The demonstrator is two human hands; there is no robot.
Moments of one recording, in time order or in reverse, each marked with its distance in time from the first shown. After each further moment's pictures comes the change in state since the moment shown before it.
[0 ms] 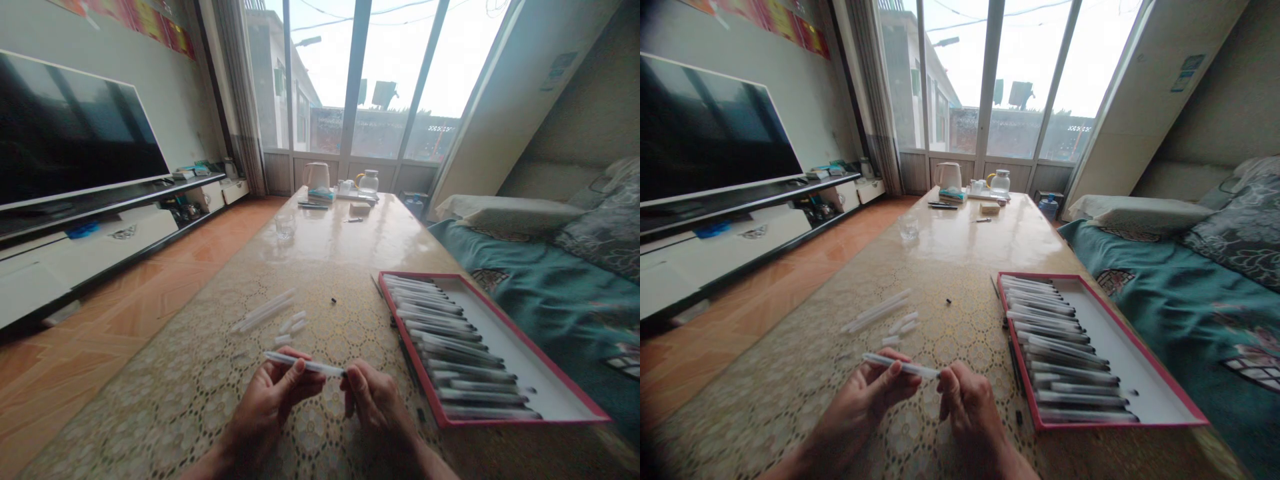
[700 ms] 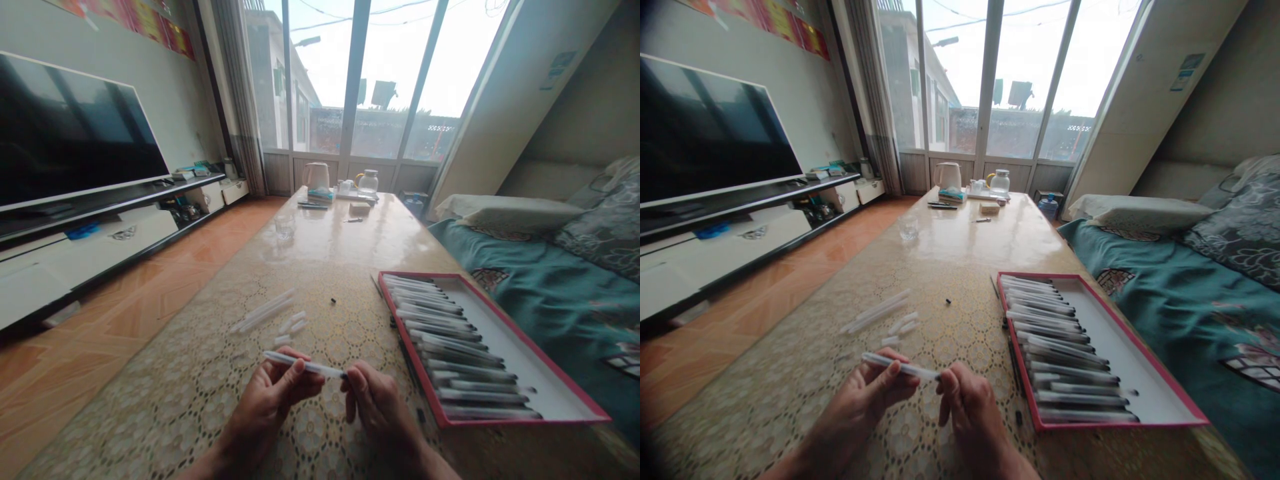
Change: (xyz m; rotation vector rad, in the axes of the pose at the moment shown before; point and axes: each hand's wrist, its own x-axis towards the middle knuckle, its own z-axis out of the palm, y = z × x) left_hand 0.000 0.000 -0.001 0.040 -0.018 0.015; right_hand -0.001 0.001 -0.001 0.018 -0.018 0.012
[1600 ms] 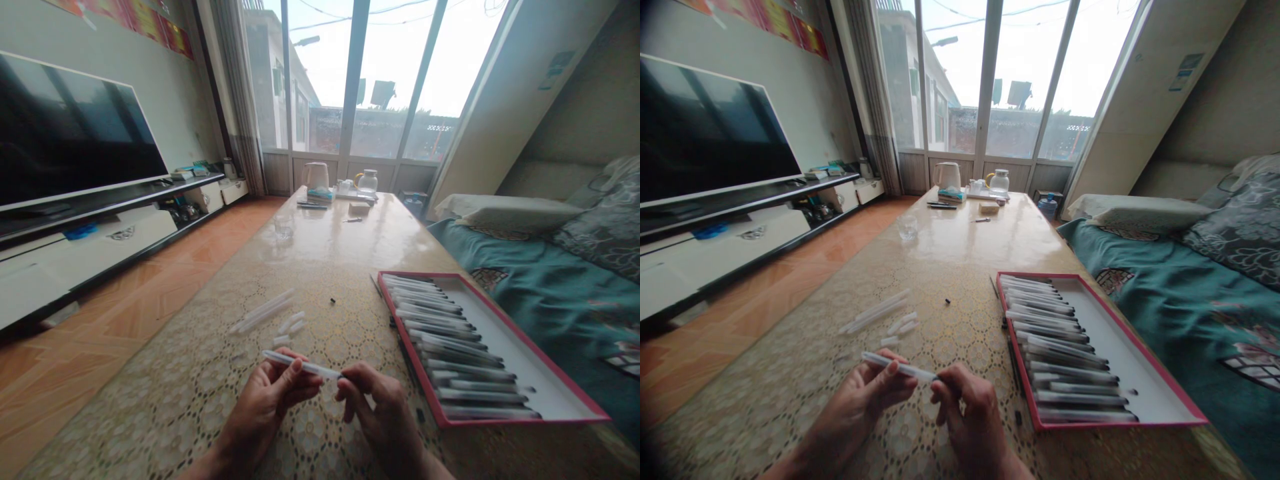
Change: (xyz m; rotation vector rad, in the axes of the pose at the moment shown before) left_hand 0.000 0.003 0.000 -0.011 0.012 -0.036; right_hand -0.003 -0.009 0.001 0.048 0.072 -0.045
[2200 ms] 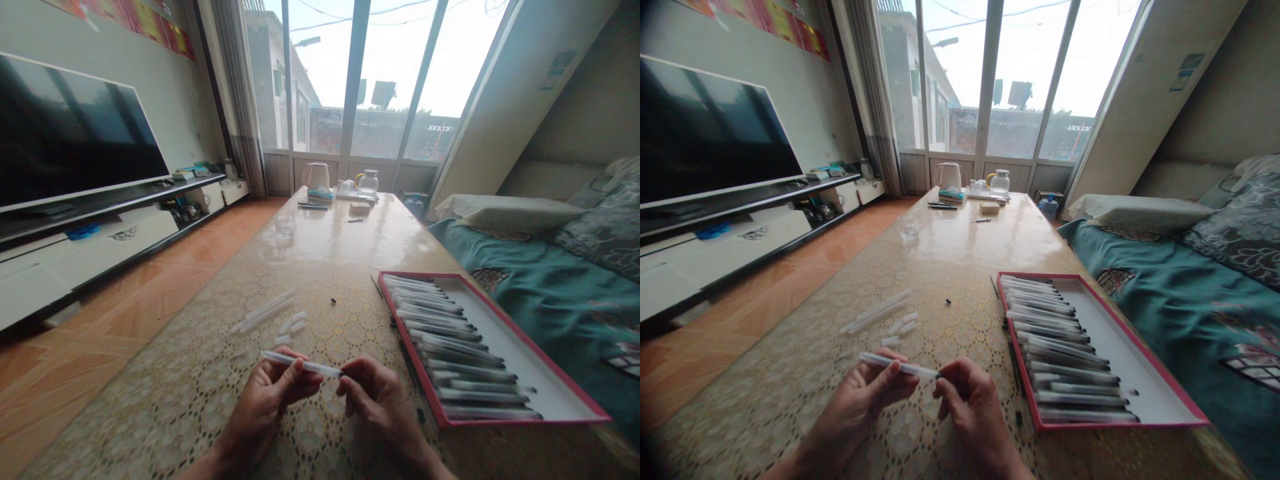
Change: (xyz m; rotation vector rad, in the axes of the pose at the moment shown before) left_hand -0.001 0.000 0.000 0.075 0.005 0.035; right_hand 0.006 0.001 -0.002 0.317 -0.060 0.243
